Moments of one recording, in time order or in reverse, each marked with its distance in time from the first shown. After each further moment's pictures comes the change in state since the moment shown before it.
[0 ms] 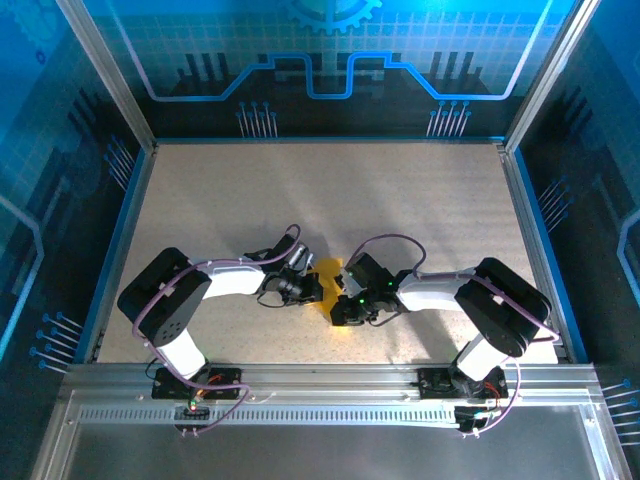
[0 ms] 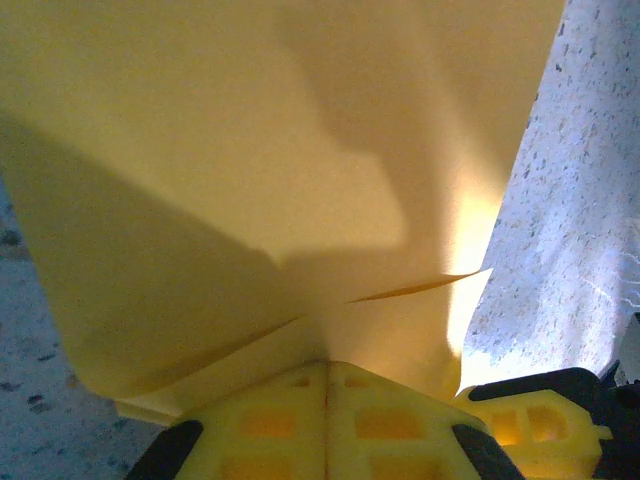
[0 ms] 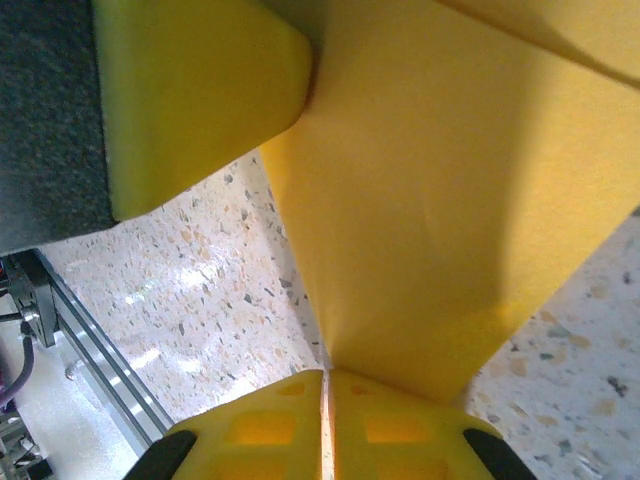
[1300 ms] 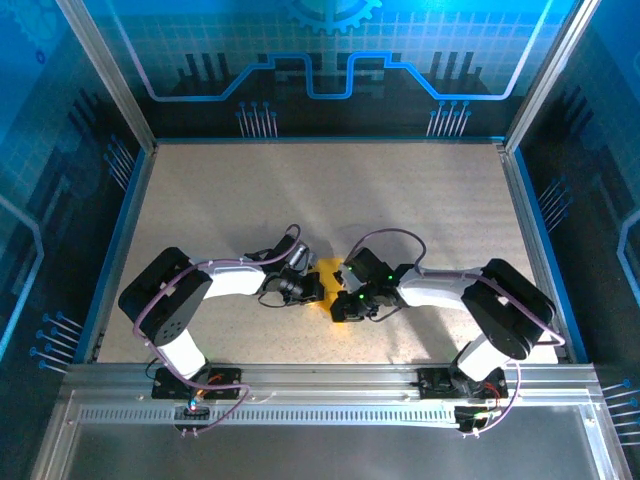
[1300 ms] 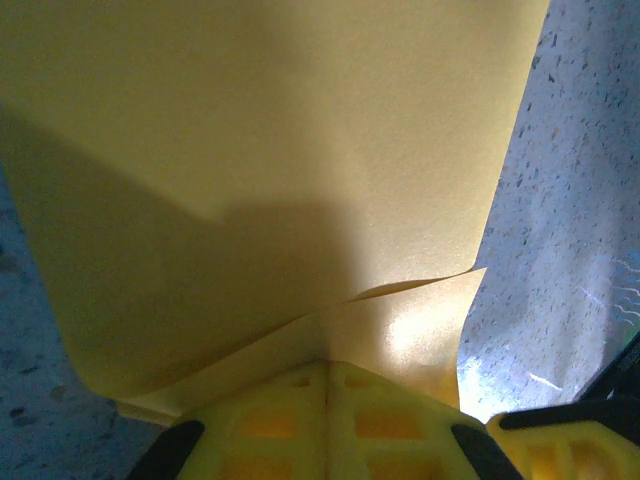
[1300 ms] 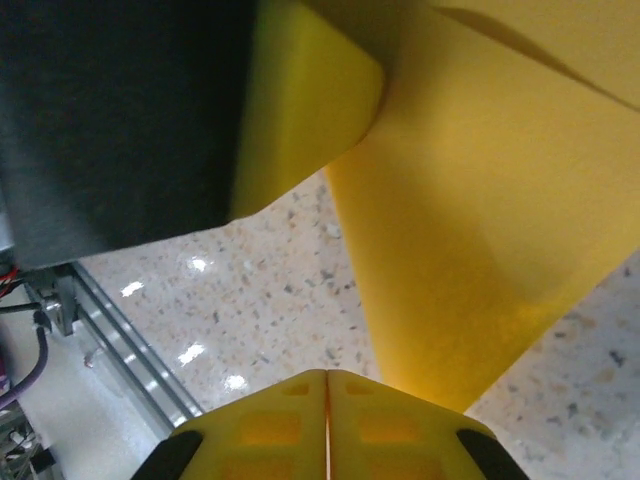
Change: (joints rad) left arm -0.001 0.004 -0.002 0.020 0.000 -0.024; right arm -0.016 -0.016 0.057 -0.098 0.001 -0.032
